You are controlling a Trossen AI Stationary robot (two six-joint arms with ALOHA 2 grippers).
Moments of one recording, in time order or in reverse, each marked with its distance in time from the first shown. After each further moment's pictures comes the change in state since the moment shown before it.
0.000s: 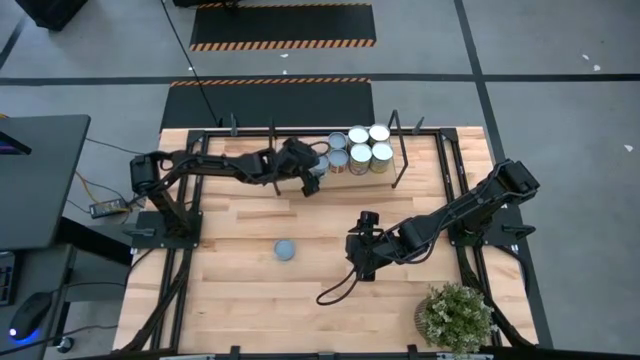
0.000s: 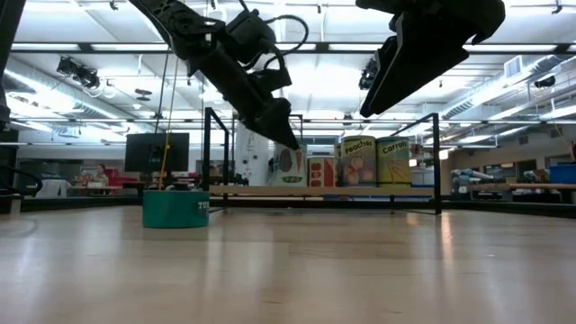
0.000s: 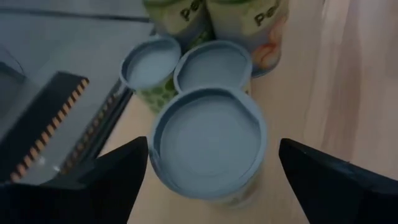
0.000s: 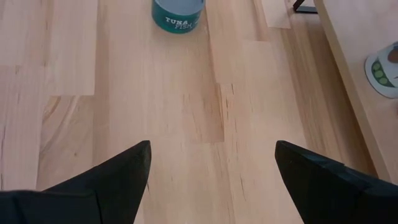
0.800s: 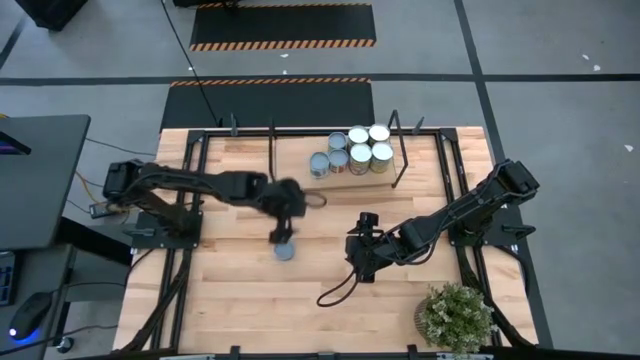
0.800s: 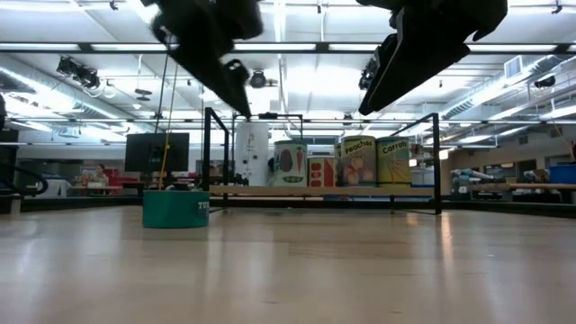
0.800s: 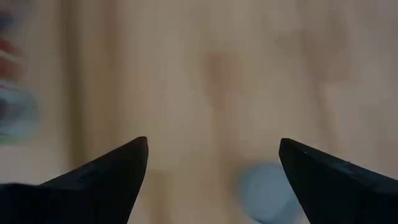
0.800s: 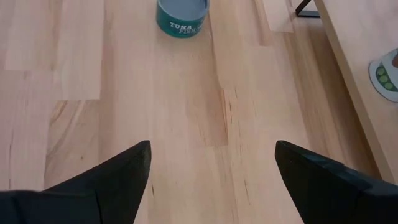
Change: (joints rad) left arm -0.289 -0.194 0.075 -0.587 0.297 0.002; right arm 0.008 0.000 0.000 0.016 0.001 0.002
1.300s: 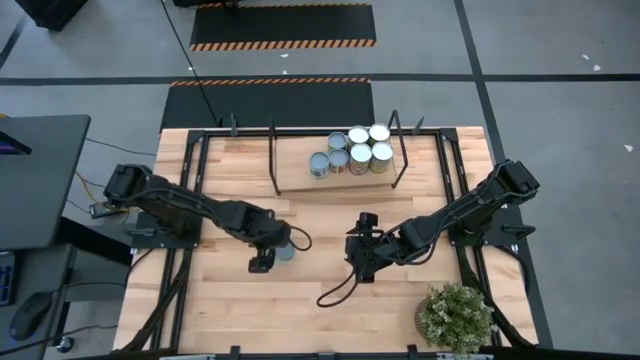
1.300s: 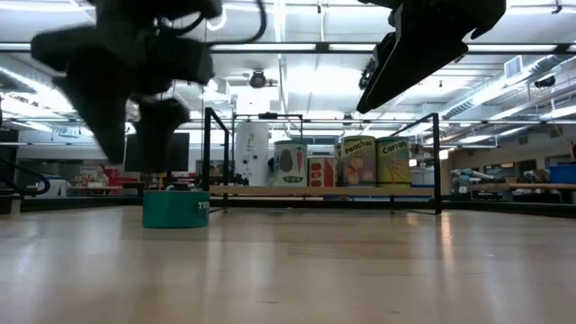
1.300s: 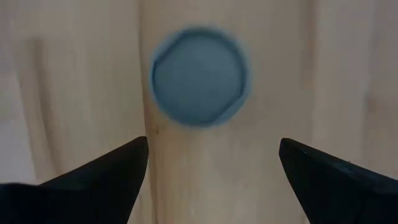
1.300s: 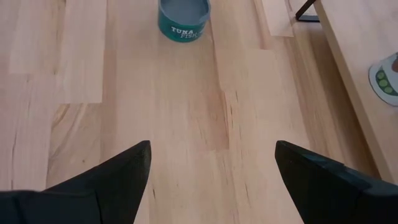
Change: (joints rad) left arm -0.221 0.033 -0.147 -0.157 -0.006 -0.306; right arm 0.001 0.000 0.000 0.013 0.003 -0.006
